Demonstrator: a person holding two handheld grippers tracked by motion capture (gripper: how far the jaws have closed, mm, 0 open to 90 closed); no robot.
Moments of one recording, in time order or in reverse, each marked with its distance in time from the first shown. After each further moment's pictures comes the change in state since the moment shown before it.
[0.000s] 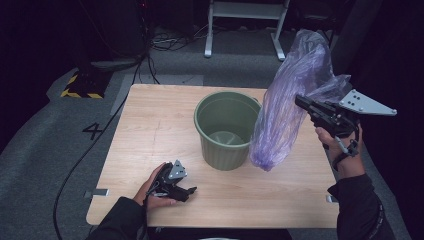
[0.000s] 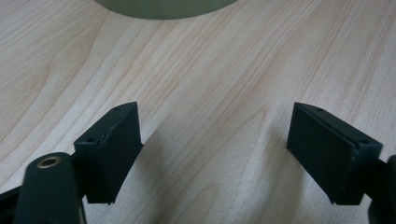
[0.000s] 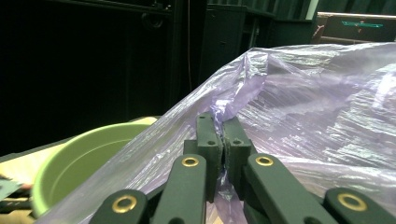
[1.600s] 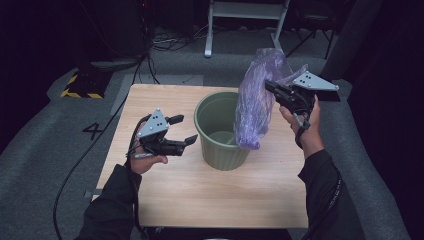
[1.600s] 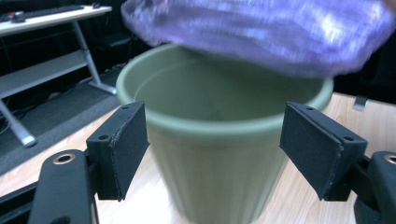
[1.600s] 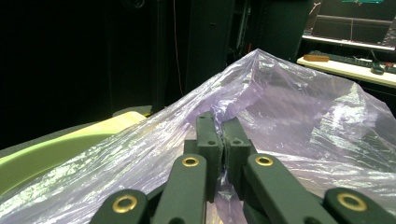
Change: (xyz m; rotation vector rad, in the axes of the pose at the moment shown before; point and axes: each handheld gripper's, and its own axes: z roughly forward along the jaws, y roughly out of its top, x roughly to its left) left arm 0.050 0.119 -0.108 -0.494 0.027 0.018; right arm -0.003 -0.010 0.101 0.066 -0.052 0.019
